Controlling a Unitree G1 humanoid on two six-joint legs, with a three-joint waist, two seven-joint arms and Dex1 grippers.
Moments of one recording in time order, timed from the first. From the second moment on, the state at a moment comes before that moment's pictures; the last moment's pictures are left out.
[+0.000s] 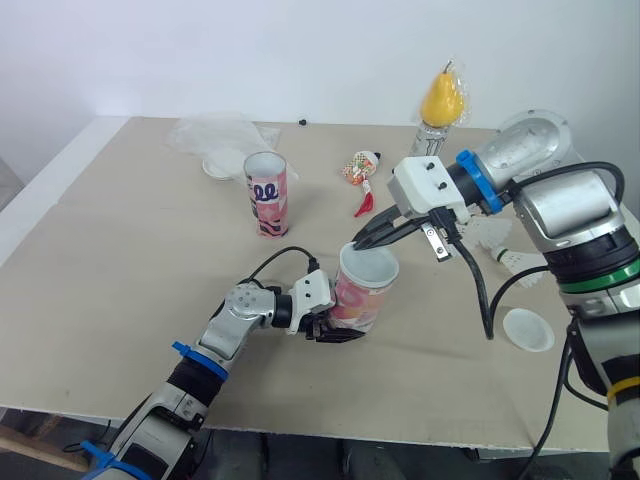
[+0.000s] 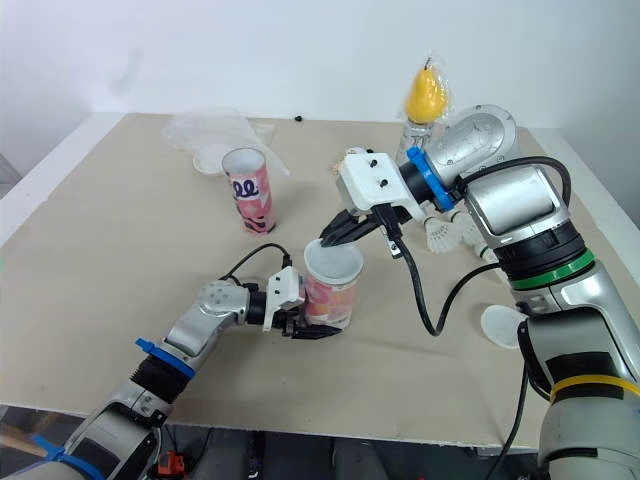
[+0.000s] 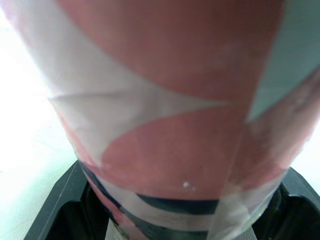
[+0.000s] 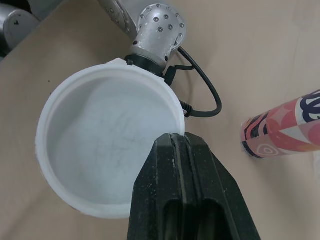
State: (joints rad) left arm -0.54 0.22 -0.38 0.31 -0.11 0.02 -1.09; right arm -1.13 -0.82 0.43 0.13 0.28 0.17 1.58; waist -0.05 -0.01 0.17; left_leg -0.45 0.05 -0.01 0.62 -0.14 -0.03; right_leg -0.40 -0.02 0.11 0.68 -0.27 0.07
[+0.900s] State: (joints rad) left arm -0.53 0.22 -0.38 0.30 -0.12 0.04 -1.09; right arm -1.13 -0.85 0.43 0.12 0.33 0.23 1.58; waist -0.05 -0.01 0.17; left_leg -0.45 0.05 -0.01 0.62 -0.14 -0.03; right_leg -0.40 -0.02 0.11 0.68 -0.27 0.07
